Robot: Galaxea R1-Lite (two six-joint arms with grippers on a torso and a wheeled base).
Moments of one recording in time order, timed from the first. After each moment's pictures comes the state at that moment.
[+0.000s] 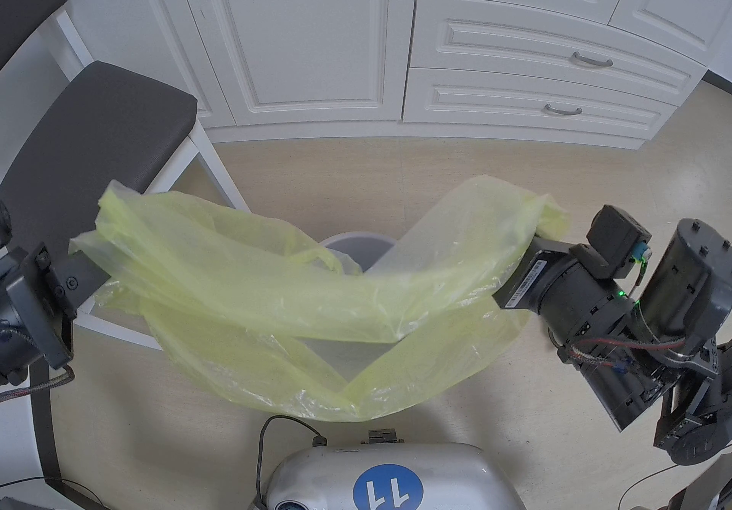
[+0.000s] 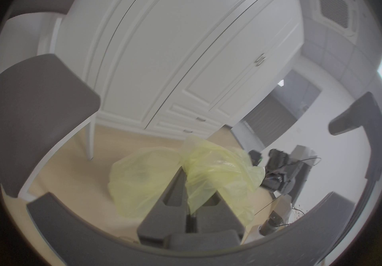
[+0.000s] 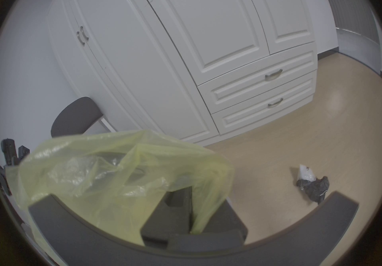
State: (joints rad) left arm -0.51 0.98 -0.51 -0.56 -0.27 -0.34; right arm 0.94 1.61 -0.58 -1.18 -0.65 0.28
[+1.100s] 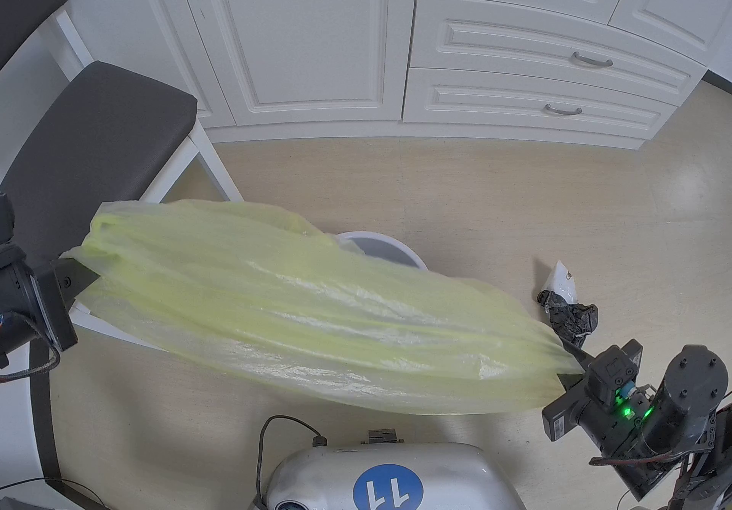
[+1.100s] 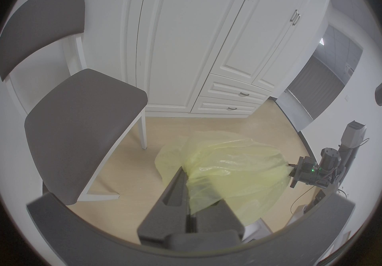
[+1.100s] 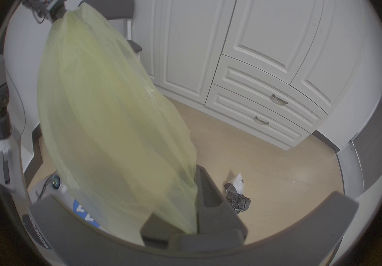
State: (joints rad) left arm -0.51 0.98 -0.75 0.00 0.08 -0.16; right arm 0.98 1.54 -0.16 -1.18 -0.77 -0.25
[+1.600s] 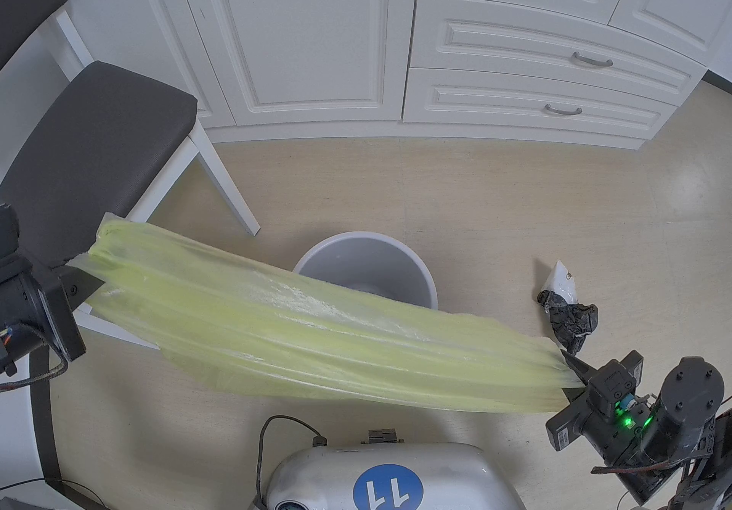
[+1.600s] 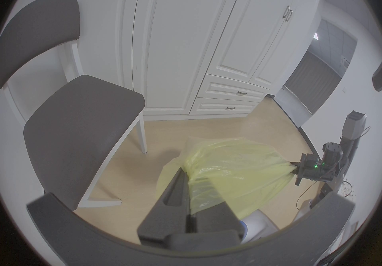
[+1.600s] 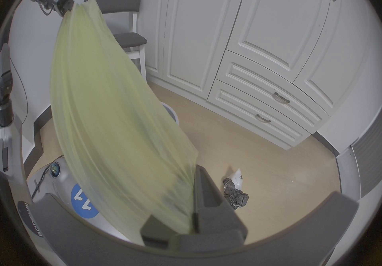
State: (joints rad) left arm -0.51 0.97 -0.69 -0.09 0.08 -0.10; right arm 0.98 1.54 -0.10 -1.19 -0.76 -0.26
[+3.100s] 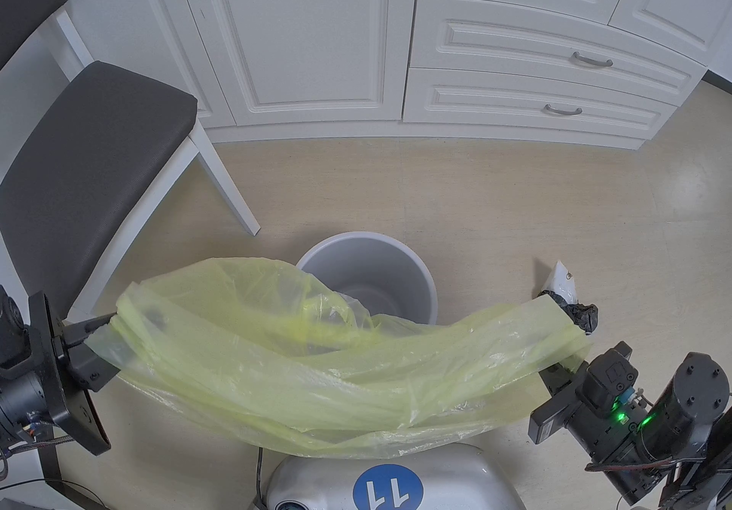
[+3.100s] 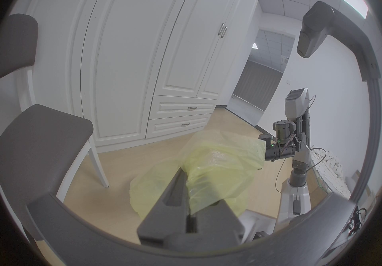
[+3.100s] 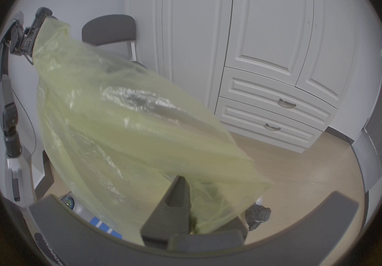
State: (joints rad) left arm -0.55 0.92 -0.33 -0.62 -0.27 0.08; right arm 0.99 1.65 -0.09 -1.50 -0.67 -0.25
